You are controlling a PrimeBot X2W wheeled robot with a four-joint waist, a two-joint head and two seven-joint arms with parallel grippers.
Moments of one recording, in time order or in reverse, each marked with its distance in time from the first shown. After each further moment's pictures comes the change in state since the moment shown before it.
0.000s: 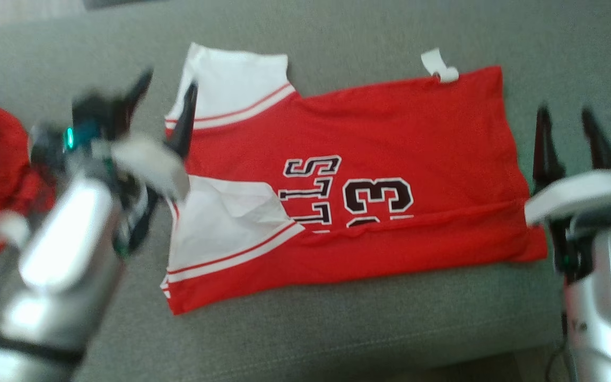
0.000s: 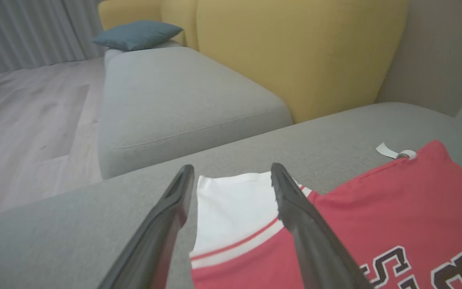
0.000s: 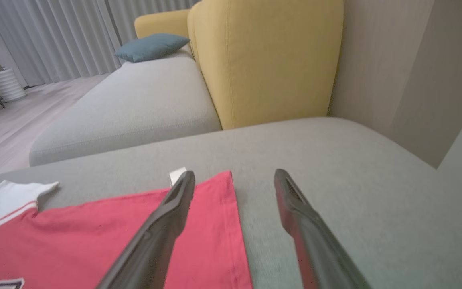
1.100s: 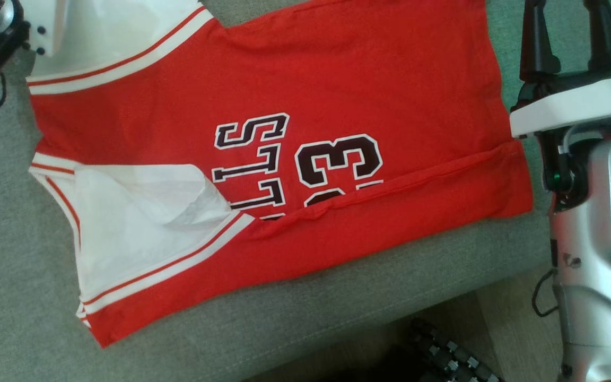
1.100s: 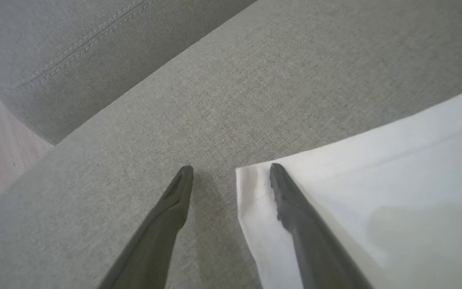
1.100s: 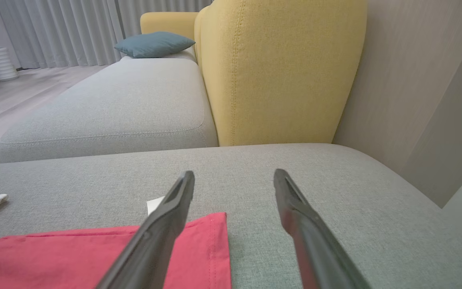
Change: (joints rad) left arm -0.707 0.141 -0.374 0.562 -0.135 -0.189 0.399; right arm -0.234 0.009 0.131 -0.119 0.021 0.000 -0.030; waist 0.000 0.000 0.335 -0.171
